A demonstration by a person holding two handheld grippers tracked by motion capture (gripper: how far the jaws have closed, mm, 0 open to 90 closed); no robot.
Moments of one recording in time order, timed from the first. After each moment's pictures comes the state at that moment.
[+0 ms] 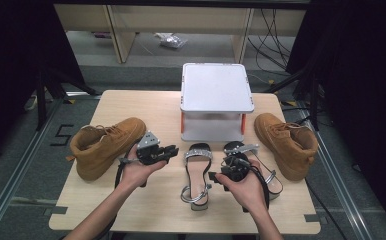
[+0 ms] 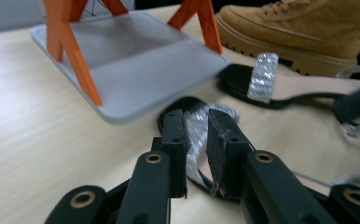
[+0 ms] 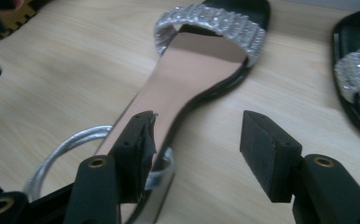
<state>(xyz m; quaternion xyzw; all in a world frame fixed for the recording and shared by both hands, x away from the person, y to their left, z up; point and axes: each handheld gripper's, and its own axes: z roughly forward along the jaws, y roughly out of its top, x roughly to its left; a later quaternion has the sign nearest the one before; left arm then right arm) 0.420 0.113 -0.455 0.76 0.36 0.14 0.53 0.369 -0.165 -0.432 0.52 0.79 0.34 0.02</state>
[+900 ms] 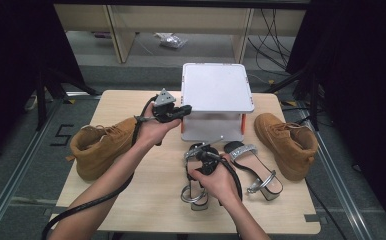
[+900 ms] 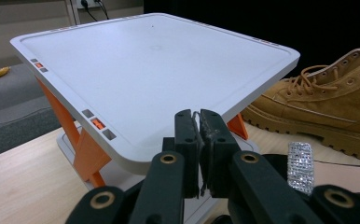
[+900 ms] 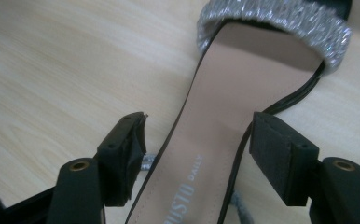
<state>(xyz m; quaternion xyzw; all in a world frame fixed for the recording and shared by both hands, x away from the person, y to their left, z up) 0.502 0.073 -0.389 0.74 0.33 0.19 0.55 0.386 -0.093 -0.434 0.54 0.81 0.23 0.01</state>
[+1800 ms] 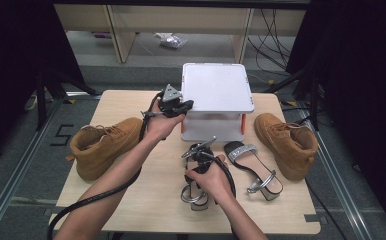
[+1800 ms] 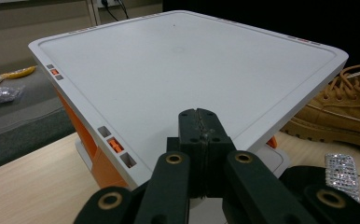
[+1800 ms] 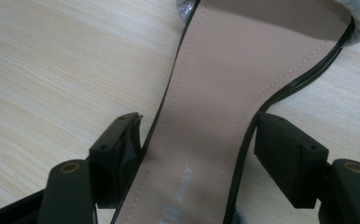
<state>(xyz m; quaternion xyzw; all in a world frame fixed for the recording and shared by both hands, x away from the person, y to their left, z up) 0.520 0.059 -0.390 0.74 0.34 0.22 0.53 0.401 -0.079 -0.456 0.60 0.79 0.15 -0.03</state>
